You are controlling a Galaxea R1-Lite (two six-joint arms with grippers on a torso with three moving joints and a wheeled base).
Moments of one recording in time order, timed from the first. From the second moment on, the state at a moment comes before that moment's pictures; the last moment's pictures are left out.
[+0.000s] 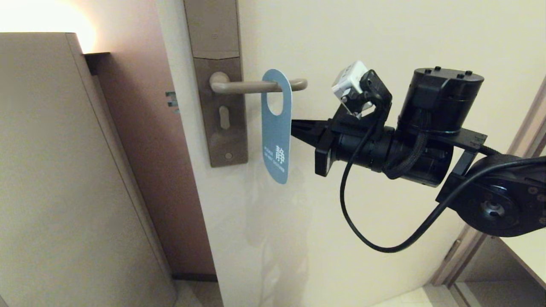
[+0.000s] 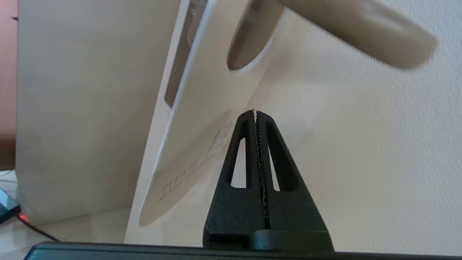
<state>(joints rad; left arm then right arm) 0.00 0.00 0.00 0.02 0.00 0.02 0.63 1.80 -1.11 -0.71 0.38 -0.30</state>
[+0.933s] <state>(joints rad) 0.00 0.00 0.00 0.02 0.00 0.02 0.76 1.80 -1.16 -0.71 0.38 -0.30</state>
